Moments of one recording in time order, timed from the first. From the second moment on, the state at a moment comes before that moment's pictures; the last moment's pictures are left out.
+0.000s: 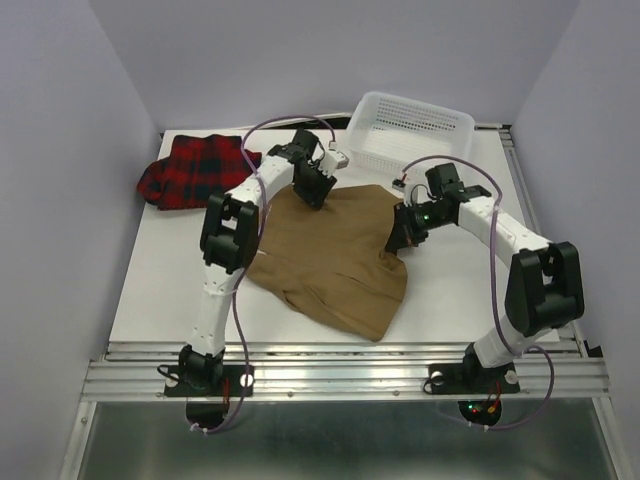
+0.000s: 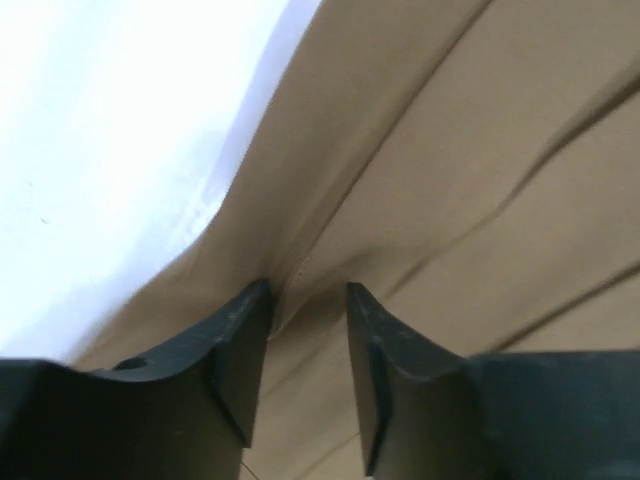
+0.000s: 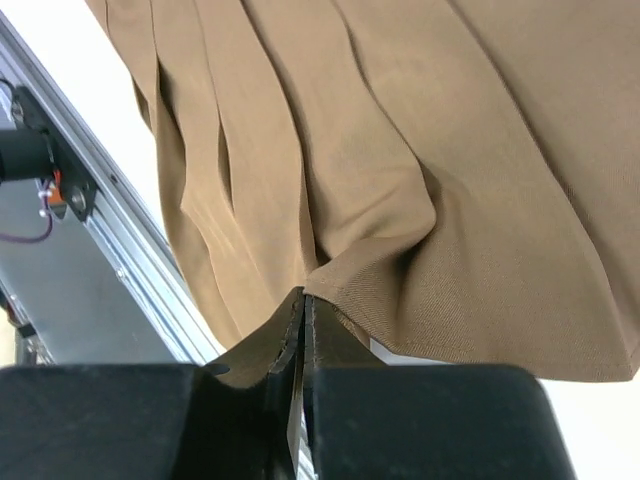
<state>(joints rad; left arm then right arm) -0.42 2.40 2.11 -0.79 0.30 0.41 0.23 1.61 1.17 -0.71 -0.75 -0.06</state>
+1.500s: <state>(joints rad) -0.08 2.03 1.53 -0.71 0.47 0.25 0.22 1.80 1.05 -0.17 -1.00 0.37</state>
